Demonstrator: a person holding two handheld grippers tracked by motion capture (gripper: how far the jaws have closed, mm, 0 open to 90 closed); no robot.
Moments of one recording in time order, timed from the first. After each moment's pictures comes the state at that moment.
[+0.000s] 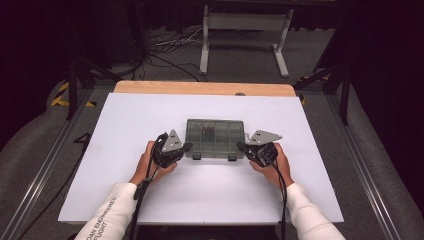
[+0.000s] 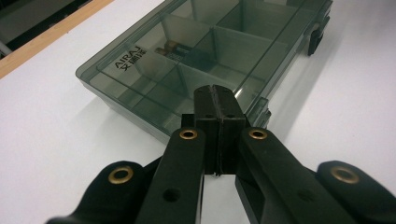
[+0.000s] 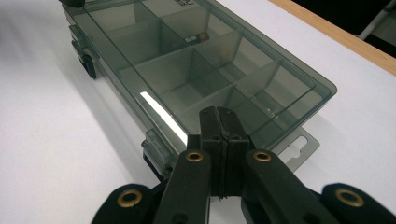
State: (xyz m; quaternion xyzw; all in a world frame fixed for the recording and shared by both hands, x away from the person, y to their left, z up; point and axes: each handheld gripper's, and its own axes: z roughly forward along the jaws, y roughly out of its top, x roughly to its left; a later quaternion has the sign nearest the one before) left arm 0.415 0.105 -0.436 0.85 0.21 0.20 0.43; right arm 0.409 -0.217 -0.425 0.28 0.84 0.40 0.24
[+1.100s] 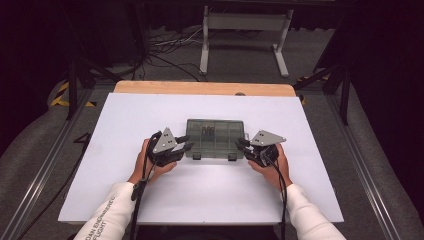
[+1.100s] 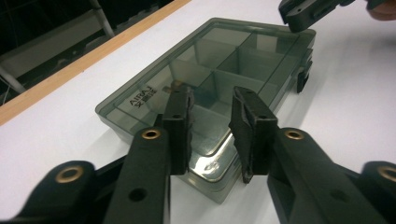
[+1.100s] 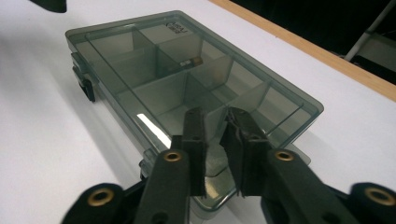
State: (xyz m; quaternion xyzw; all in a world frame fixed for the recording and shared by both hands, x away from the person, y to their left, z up) left arm 0.409 0.113 -0.426 0.82 0.20 0.22 0.49; right arm 0.407 -0.219 -0.425 0.28 0.82 0.44 0.26
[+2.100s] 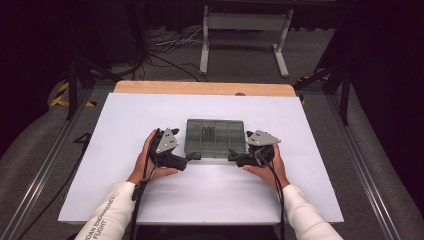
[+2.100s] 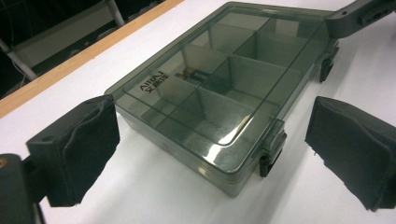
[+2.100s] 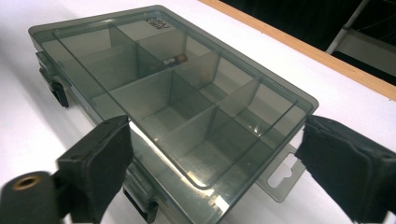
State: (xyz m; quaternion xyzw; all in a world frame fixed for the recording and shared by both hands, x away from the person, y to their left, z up) left arm 0.415 0.113 -0.436 0.82 0.21 0.24 0.47; right arm 0.412 -0.209 -0.436 0.30 0.80 0.43 0.28
